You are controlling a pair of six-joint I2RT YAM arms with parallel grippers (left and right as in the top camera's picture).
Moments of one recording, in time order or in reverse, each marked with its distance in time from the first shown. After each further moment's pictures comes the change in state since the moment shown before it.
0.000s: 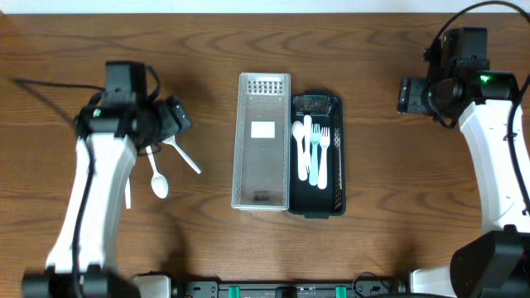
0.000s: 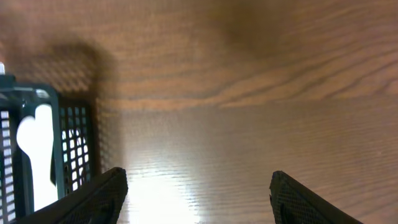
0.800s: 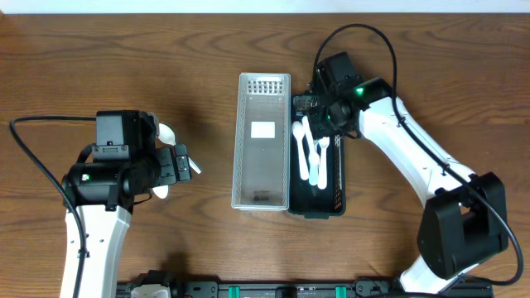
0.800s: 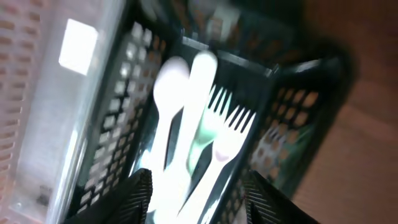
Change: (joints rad) left arm 0.000 -0.396 -0.218 -0.125 0.067 0.332; right arm 0.452 0.185 -0.032 0.119 -0.057 0.053
